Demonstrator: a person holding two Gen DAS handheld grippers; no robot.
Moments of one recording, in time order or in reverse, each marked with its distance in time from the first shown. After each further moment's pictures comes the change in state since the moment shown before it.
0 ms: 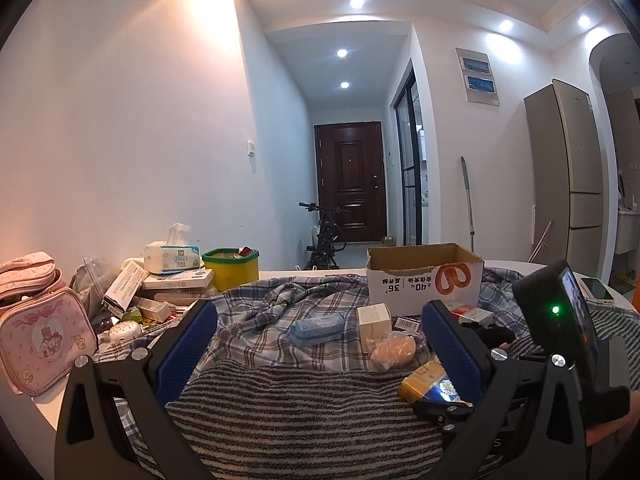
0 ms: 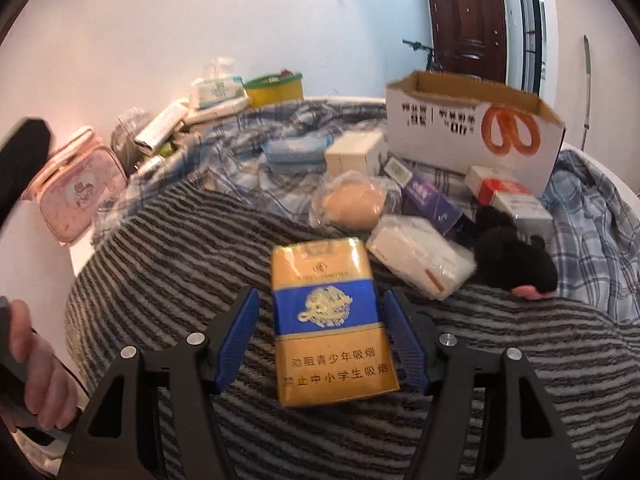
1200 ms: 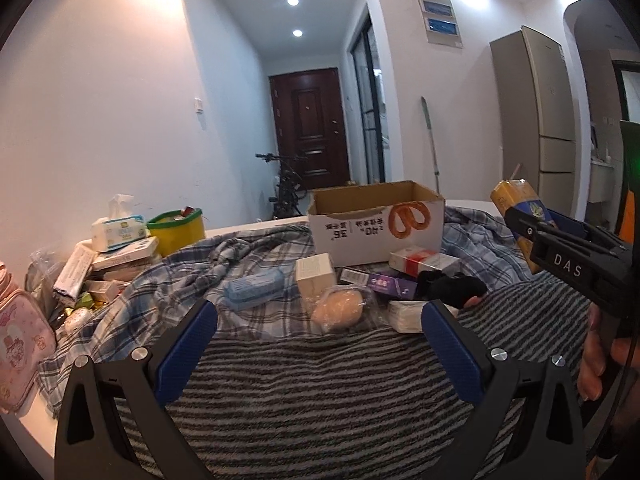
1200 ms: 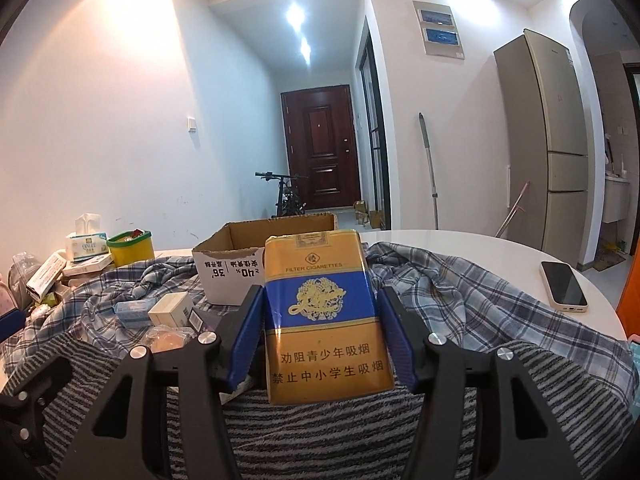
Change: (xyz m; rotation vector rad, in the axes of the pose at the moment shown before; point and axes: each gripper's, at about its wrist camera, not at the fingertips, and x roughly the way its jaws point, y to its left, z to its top) left arm 0.050 -0.057 -0.012 0.105 0.214 -0.147; right arm -0.101 -0.075 -0.013 0.219 -0.557 -0.465
